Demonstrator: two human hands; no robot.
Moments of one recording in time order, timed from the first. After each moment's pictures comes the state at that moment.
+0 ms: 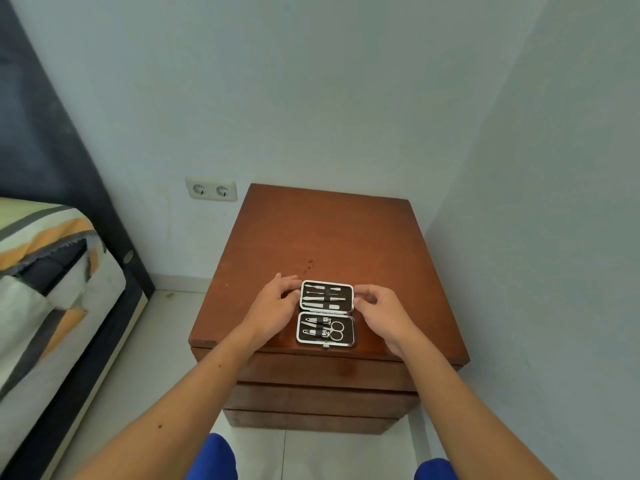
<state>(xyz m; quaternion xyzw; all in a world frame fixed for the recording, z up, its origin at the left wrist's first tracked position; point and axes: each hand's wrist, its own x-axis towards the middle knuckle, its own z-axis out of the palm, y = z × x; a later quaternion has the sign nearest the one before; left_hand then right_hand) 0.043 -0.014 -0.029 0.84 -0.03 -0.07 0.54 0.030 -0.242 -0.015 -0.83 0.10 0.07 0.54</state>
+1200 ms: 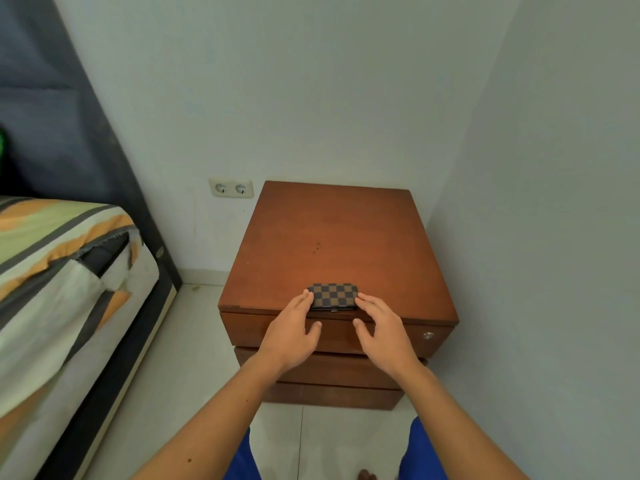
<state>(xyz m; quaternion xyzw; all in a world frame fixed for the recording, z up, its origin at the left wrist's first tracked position) -0.074 -0.028 -0.037 0.93 -0.07 -0.02 0.35 -0.080 -0.244 -0.045 -0.93 -0.07 -0.05 0.35</state>
